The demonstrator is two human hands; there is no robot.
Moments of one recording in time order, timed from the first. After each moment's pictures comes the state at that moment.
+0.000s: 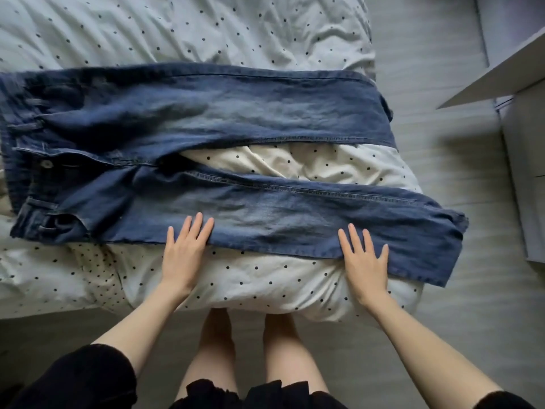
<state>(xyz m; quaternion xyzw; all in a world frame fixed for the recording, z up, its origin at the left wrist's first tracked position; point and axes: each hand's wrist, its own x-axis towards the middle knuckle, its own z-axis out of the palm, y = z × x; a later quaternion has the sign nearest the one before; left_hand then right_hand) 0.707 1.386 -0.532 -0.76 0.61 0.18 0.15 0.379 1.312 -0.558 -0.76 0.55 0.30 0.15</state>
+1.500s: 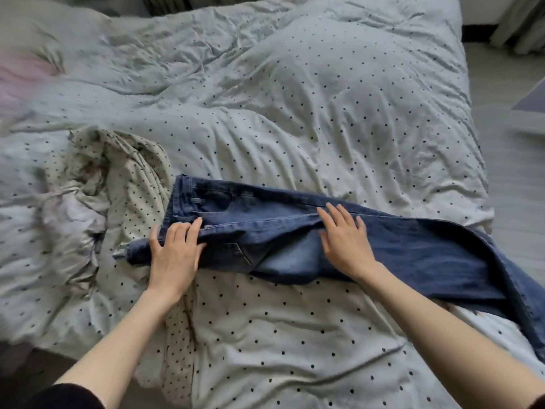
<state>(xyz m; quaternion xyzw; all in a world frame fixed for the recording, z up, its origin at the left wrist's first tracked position) 0.932 1.307 -0.453 -0.86 0.51 -0.05 0.06 0.693 1.102 -0.496 -0.90 0.39 0.06 0.18</state>
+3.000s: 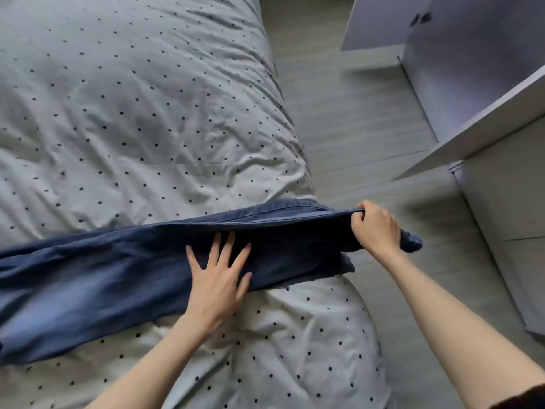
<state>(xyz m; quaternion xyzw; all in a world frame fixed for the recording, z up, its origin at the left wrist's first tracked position) 0.579 1.075 -0.539 -0.69 0.70 0.13 0.10 0.318 0.930 -0.548 -0.63 0.75 0.00 0.20</state>
